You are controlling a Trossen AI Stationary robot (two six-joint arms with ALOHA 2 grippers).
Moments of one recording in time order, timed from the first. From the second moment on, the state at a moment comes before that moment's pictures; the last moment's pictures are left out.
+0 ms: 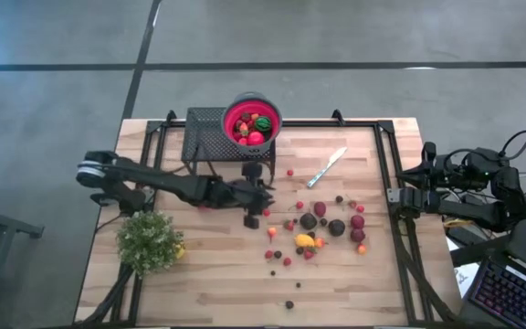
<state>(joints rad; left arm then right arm) -0.12 1.57 1.09 -0.09 -0.35 0.33 -0.23 0.06 0.85 -1.04 -0.08 0.05</state>
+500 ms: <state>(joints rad) -0.13 1.74 1.09 -0.10 -0.38 0.07 -0.23 0.05 0.85 -1.04 -0.08 0.05</state>
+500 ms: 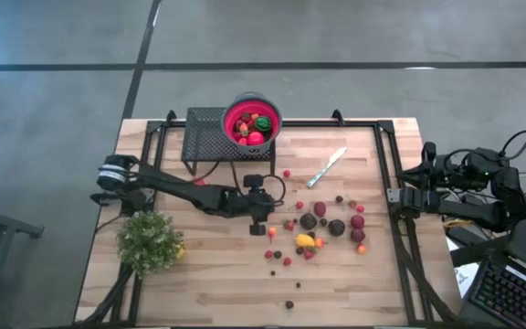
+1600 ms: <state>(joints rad) -0.13 1.92 1.09 -0.15 -0.36 -0.19 -0.23 0.05 0.85 -1.04 -0.08 0.05</state>
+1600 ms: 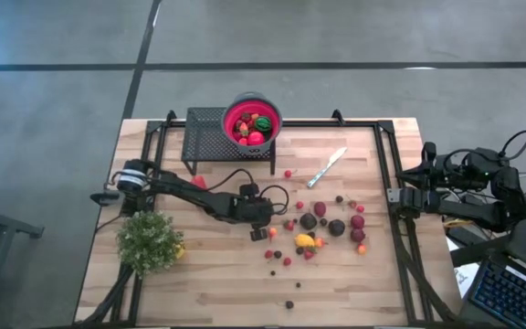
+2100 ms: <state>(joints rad) -0.13 1.91 1.09 -0.16 -0.35 -0.22 -0.23 0.06 0.85 -1.04 -0.08 0.05</state>
